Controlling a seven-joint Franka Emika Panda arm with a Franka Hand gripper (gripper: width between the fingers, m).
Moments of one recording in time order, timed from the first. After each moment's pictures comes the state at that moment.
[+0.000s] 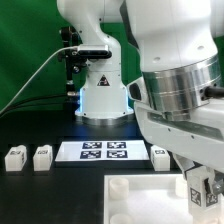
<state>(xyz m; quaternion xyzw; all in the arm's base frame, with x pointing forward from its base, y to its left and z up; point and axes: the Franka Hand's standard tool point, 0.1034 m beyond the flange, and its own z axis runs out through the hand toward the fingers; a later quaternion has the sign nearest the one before) 0.631 0.113 0.078 -0.80 0.59 0.07 0.10</state>
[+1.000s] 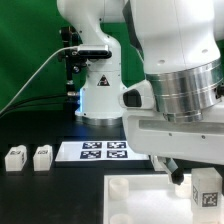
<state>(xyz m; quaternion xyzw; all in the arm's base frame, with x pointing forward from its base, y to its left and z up) 0.626 0.112 0.073 -0.94 0.31 0.04 0.10</state>
